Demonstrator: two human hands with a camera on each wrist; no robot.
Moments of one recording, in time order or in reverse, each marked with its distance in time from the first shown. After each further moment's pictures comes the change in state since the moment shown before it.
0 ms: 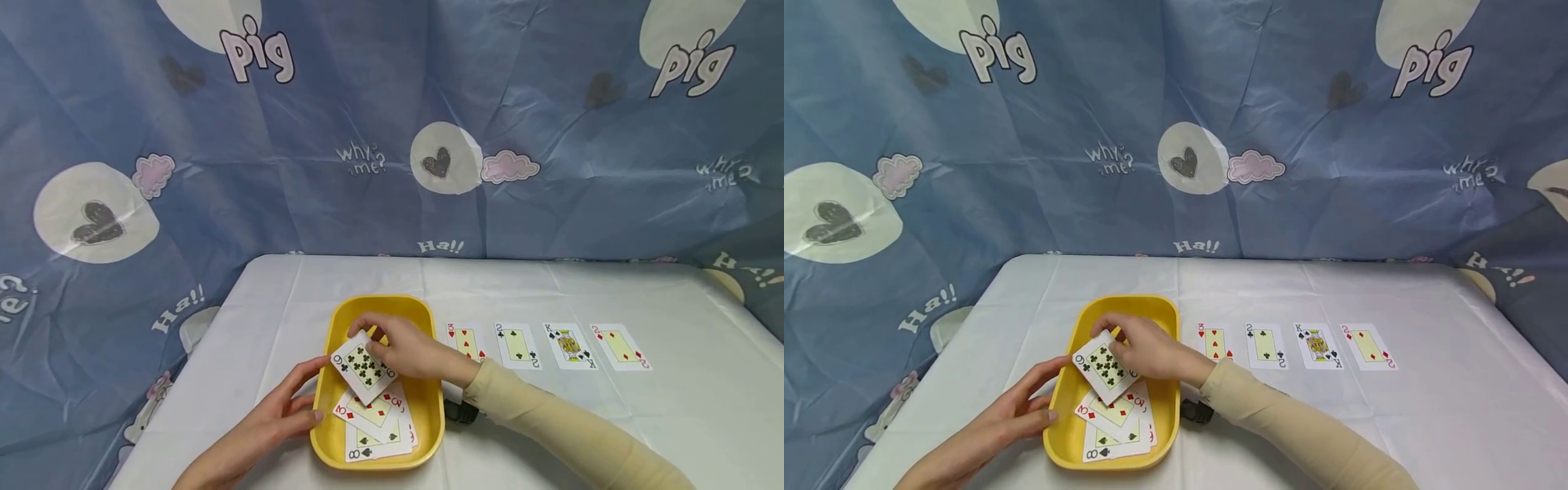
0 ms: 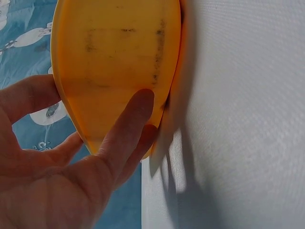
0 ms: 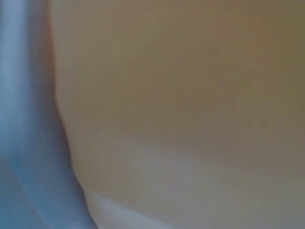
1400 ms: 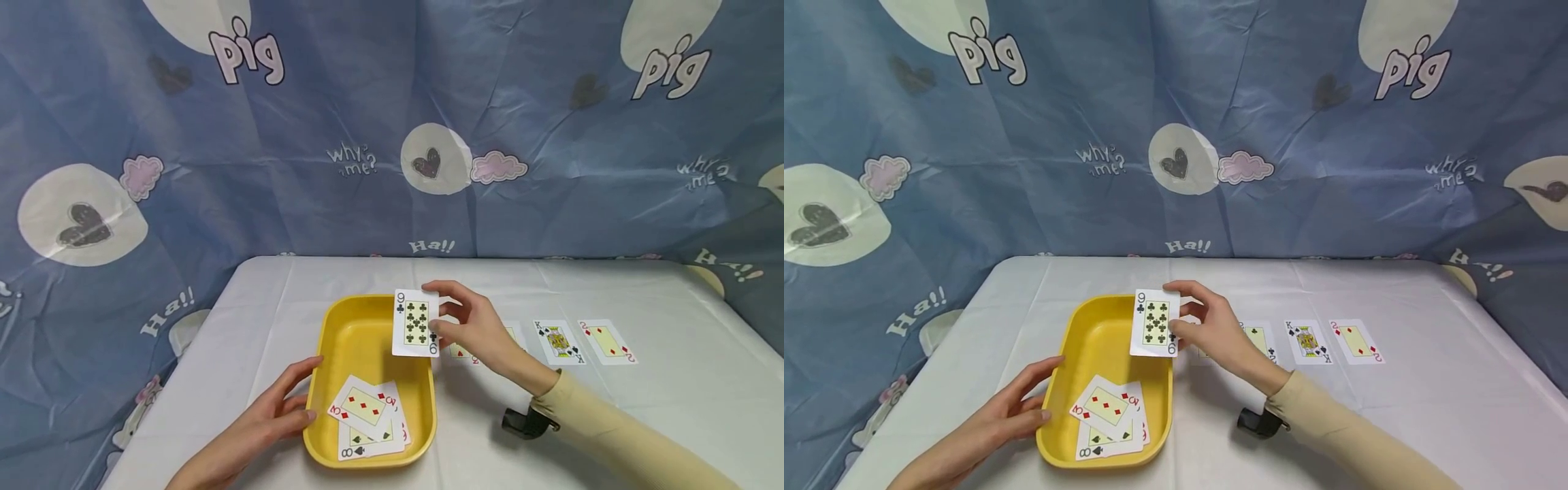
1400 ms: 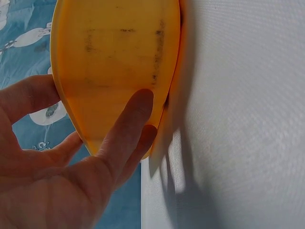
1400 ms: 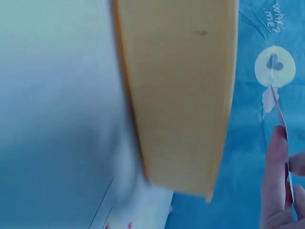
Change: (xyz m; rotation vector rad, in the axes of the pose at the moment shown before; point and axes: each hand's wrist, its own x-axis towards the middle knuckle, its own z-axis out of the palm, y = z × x) left_hand 0.005 0.001 0.001 0.035 0.067 -0.072; right_hand -0.074 0.012 -0.061 0.466 0.387 0.081
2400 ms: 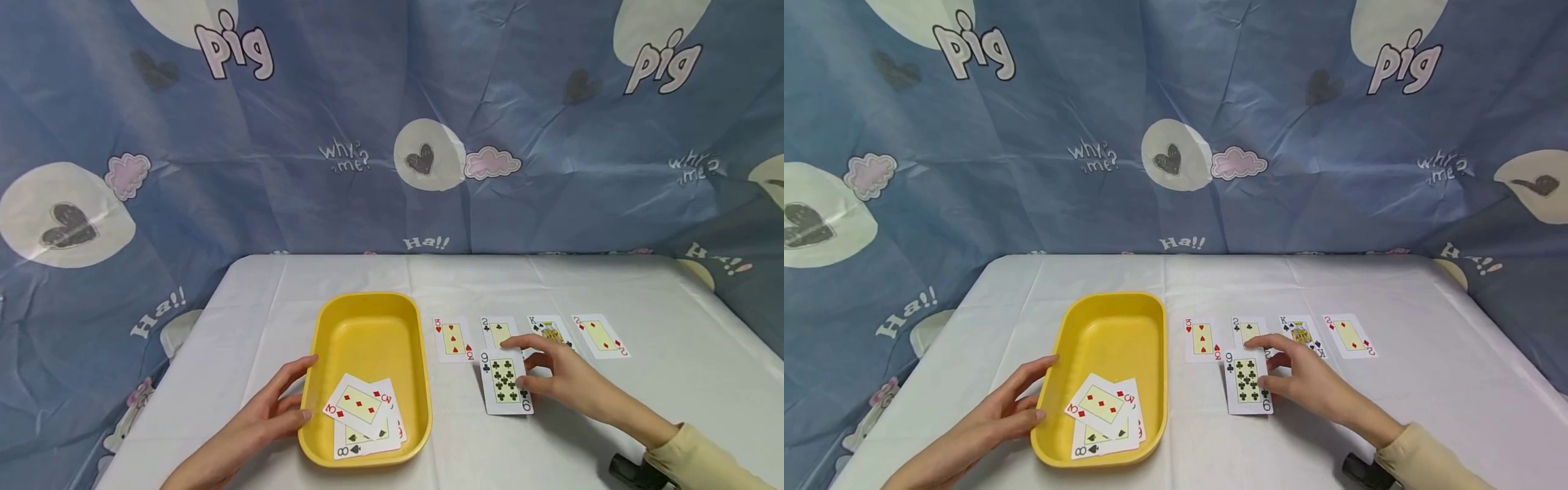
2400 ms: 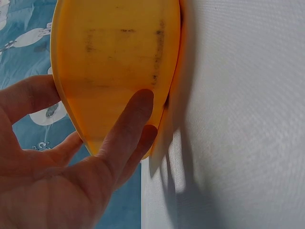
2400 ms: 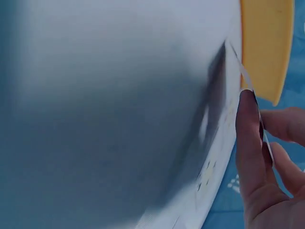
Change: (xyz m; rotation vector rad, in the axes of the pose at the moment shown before) left_hand 0.001 -0.001 -0.002 -0.023 -0.038 0.024; right_hand -0.099 0.027 -0.096 -0.403 -0.106 0.159
